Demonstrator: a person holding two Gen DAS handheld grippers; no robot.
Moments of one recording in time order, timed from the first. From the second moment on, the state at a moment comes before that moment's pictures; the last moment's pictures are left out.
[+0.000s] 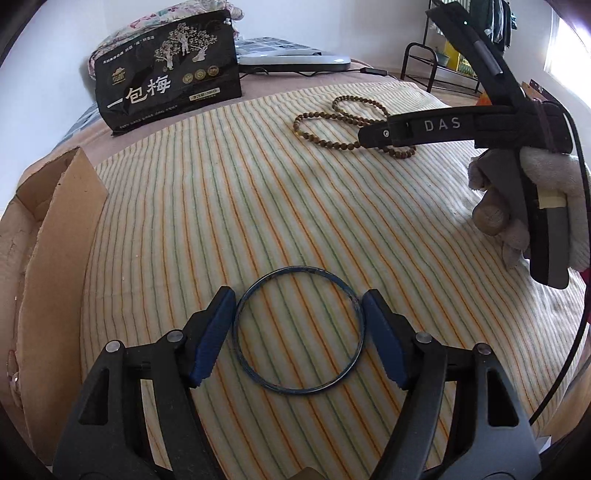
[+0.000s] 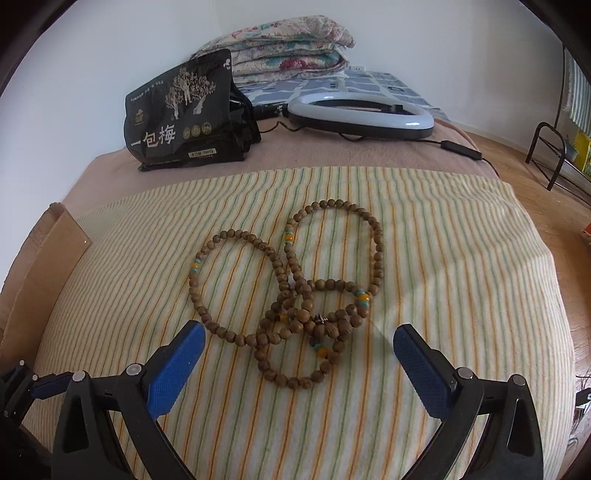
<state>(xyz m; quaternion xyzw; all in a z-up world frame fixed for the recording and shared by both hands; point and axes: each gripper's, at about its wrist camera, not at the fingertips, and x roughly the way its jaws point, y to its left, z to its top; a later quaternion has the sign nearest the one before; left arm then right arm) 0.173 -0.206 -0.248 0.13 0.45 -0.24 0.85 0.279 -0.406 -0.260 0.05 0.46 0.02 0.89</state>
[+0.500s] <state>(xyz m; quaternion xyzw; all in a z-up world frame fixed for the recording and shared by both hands) 0.191 -0.175 -0.246 0.07 0.46 -0.22 0.86 0.332 -0.354 -0.268 -0.01 0.48 0.06 0.87</state>
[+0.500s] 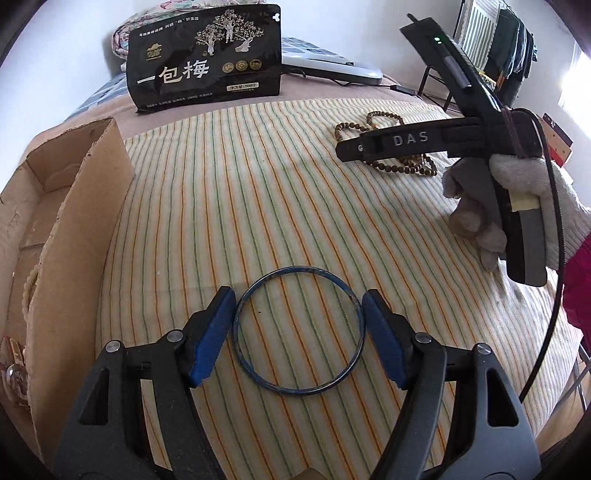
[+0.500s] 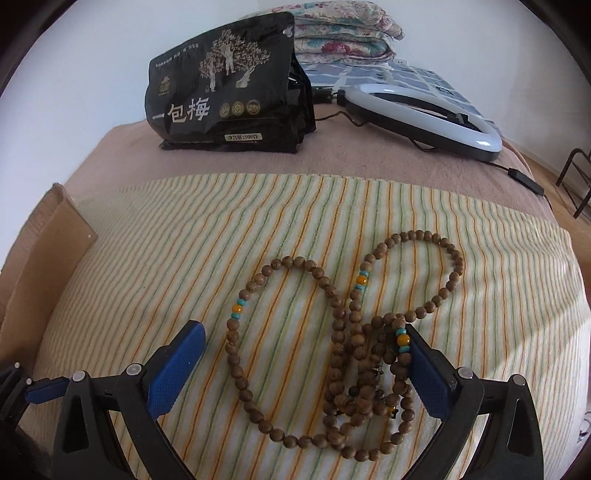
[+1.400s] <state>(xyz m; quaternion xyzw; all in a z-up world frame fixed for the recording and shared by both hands) 0.178 -0.160 -0.222 0.06 0.44 -0.22 0.87 0.271 -0.379 -0.232 0.04 0.47 0.03 0.88</state>
